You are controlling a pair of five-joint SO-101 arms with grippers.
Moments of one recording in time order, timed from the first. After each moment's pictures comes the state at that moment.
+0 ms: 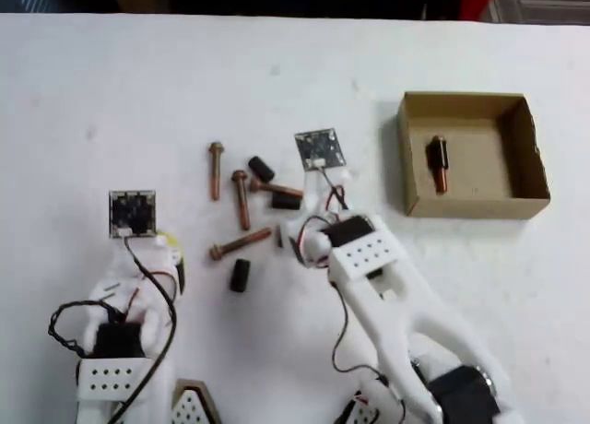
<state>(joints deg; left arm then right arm) -8.2 -86.8 94.8 43.5 2.1 -29.1 -19.4 48.0 42.5 -12.6</state>
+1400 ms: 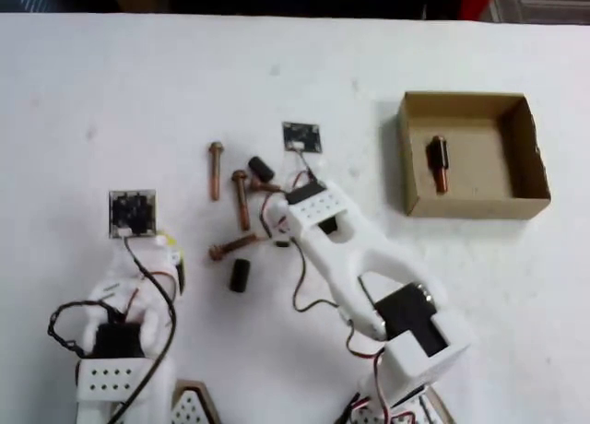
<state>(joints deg) -8.2 -86.8 94.8 43.5 2.1 -31.8 8.8 28.4 44.9 -25.7</state>
